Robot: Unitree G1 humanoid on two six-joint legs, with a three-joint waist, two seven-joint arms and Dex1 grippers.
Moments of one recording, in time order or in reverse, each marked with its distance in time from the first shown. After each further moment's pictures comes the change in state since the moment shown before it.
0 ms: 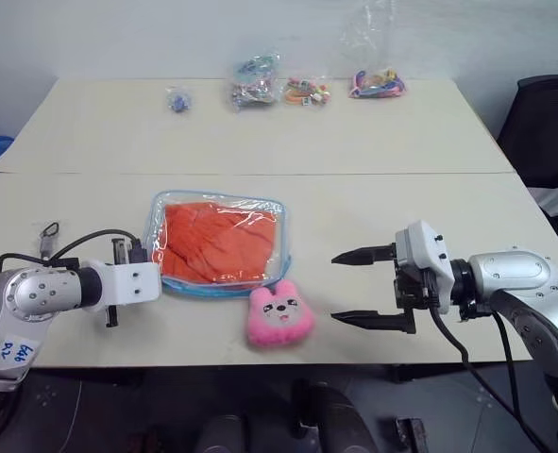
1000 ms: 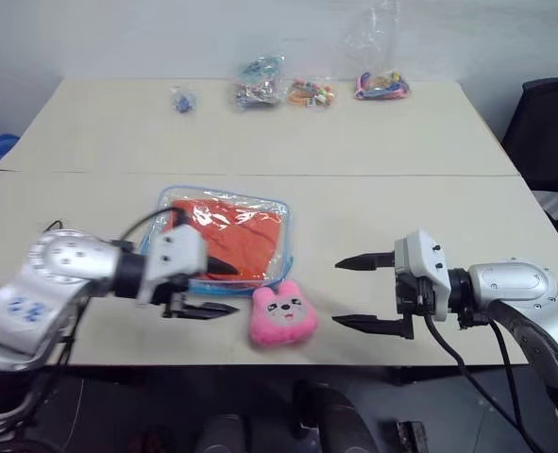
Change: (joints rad) left arm -0.345 -0.116 -0.248 -0.253 -0.577 0.556 -0.253; right arm 0.074 -0.006 -0.003 -0.033 -0.026 -0.030 -0.045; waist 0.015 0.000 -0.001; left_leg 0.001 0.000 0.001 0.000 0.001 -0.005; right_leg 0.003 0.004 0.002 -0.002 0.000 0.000
